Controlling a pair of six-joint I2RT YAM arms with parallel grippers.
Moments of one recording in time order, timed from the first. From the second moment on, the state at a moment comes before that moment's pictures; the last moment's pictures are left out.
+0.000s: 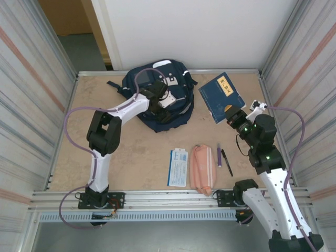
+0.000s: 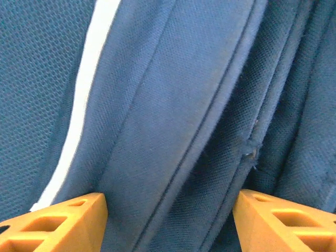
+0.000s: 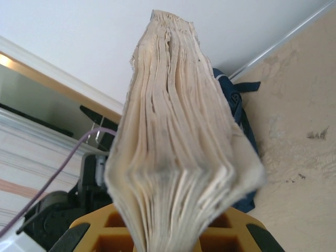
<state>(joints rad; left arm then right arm) -0.55 2.12 1.73 -0.75 -0.01 0.36 0.18 0.64 0.74 -0.28 -0.16 0.88</state>
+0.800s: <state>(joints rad) -0.58 1.91 1.78 -0.66 -0.17 0.30 0.19 0.94 0.74 -0.30 -0.44 0.97</state>
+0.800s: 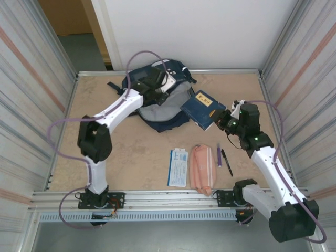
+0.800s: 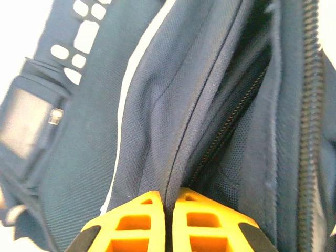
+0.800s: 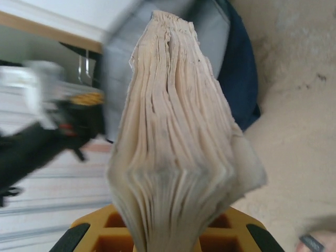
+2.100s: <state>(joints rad) -0.63 1.62 1.48 -0.46 0.11 -0.22 0.50 1.91 1.08 0.36 -0.26 1.27</state>
